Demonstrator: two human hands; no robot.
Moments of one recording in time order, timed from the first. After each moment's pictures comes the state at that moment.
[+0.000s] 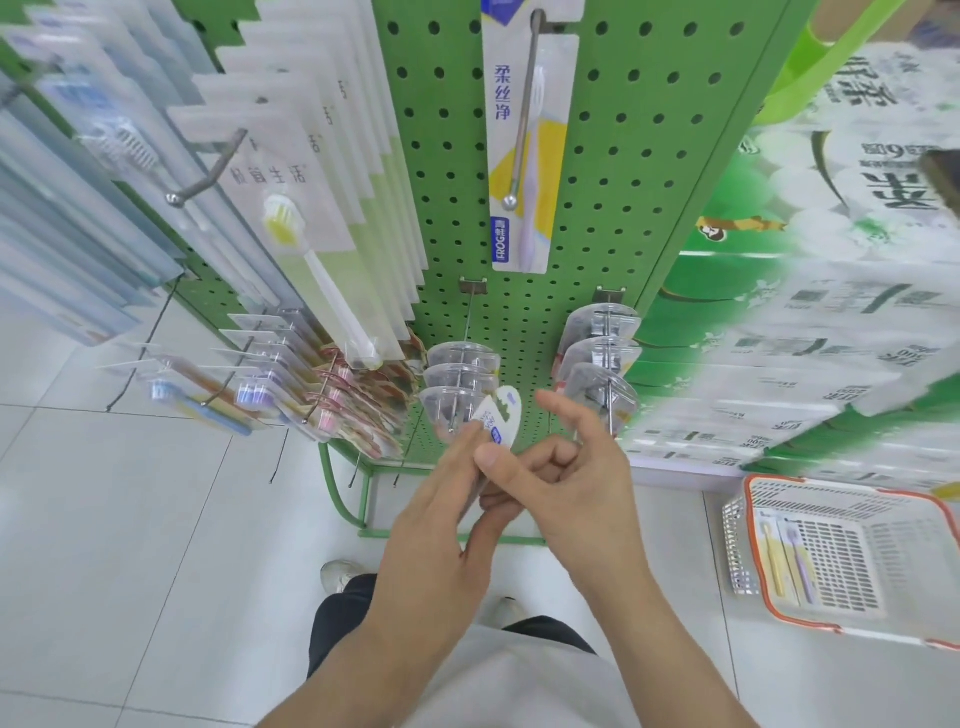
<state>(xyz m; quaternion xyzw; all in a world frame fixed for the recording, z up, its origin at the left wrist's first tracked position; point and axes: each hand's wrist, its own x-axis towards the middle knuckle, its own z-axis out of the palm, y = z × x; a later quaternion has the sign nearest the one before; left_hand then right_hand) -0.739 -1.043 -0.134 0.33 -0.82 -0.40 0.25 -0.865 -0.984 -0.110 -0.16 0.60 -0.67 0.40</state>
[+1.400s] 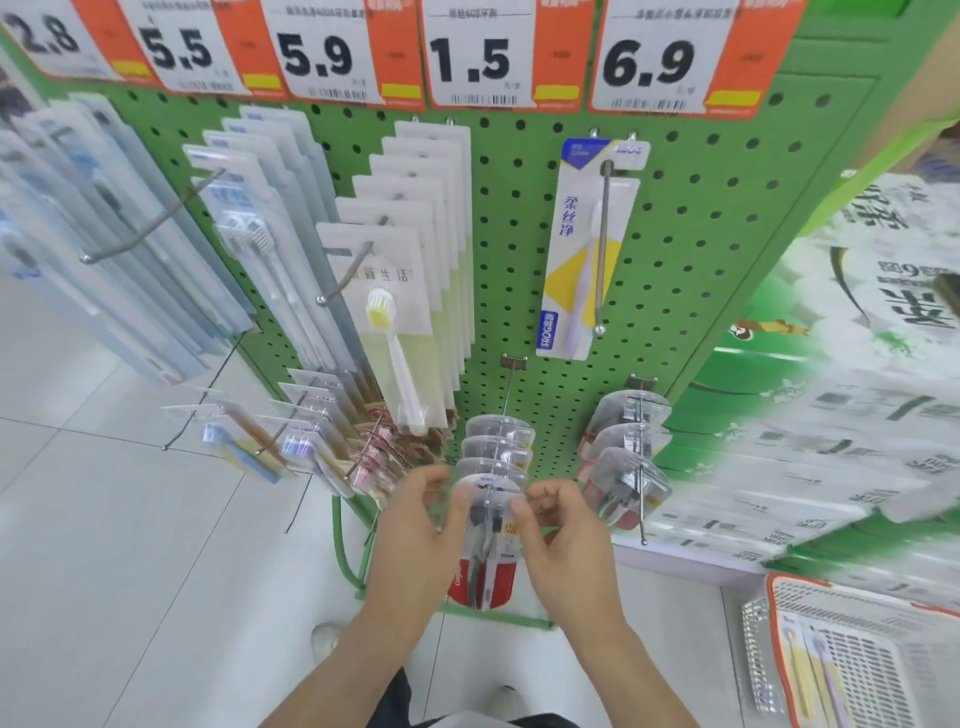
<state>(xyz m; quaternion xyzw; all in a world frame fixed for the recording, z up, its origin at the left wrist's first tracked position) -0.746 -1.115 -0.170 0.50 -0.71 -0.42 0.27 -0.875 -1.022 -0.187 -0.32 0.77 -0.51 0.22</state>
